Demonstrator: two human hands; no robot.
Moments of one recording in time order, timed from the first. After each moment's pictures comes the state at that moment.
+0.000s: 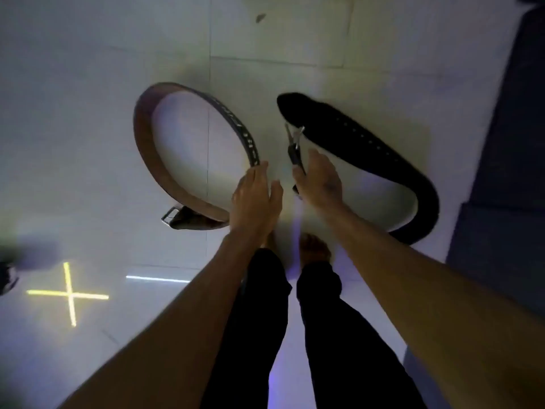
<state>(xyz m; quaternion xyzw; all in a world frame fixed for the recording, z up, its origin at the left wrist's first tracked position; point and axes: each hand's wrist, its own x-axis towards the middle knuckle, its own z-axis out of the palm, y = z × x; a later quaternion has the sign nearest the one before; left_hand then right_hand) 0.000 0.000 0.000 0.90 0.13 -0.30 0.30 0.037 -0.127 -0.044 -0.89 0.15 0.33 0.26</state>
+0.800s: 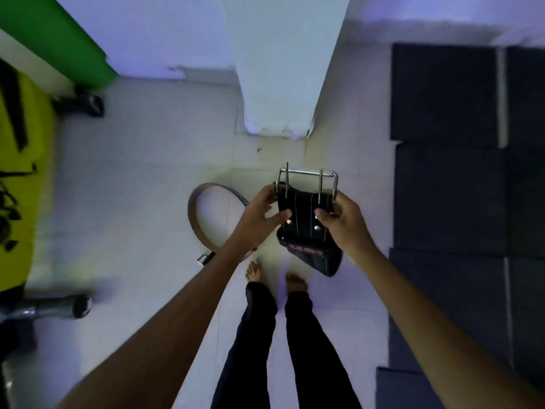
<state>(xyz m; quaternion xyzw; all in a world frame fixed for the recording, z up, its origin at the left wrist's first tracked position) 0.034 -0.019 0.337 0.77 0.05 -0.27 0.58 0.025 -0.220 0.361 -0.77 0.16 0.20 0.58</state>
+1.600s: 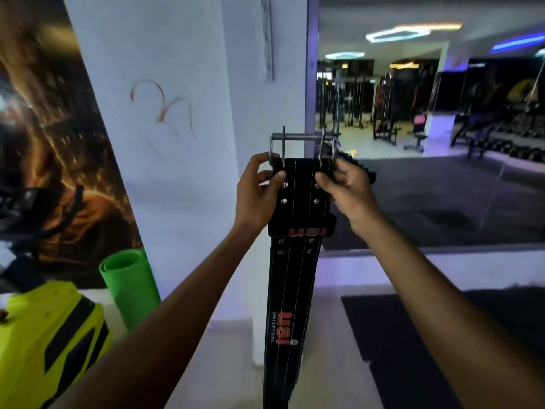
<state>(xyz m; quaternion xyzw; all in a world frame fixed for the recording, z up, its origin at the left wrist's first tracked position) -0.051 -0.024 0.999 0.70 -0.22 0.24 0.64 -0.059 -0.203 1.003 -0.71 -0.14 -0.24 0.65</state>
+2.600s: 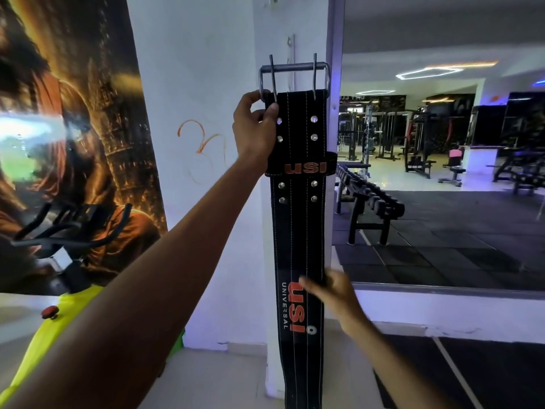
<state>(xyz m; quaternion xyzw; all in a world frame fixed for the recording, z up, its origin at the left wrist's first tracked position) -0.086 -0.031 1.154 0.61 -0.14 0.36 0.69 -0.125 -0.190 0.890 -0.76 -0.11 -0.08 0.63</state>
